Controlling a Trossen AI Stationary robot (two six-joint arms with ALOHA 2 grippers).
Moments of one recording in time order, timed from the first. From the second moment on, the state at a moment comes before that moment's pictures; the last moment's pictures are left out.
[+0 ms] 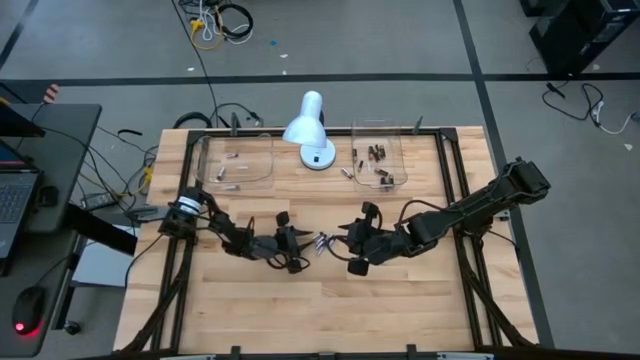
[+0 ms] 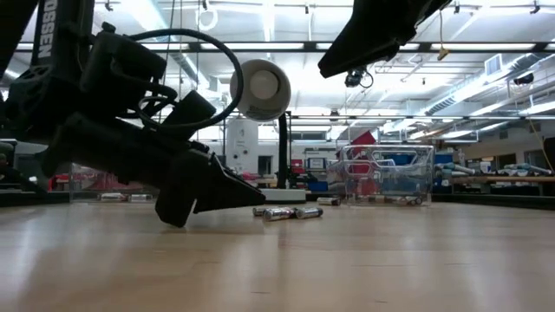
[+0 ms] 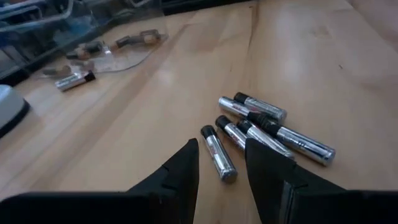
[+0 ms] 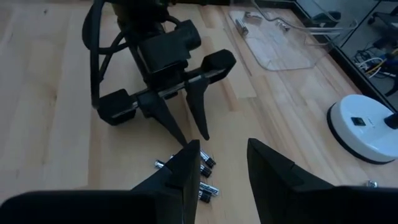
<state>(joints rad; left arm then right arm) -0.29 2.07 0.51 1.24 -0.60 -0.01 0.38 1.54 1.03 -0.24 0.59 0.30</state>
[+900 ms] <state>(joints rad) -0.24 2.07 0.51 1.12 -0.48 -0.14 0.38 1.54 1.03 -0.24 0.59 0.31</state>
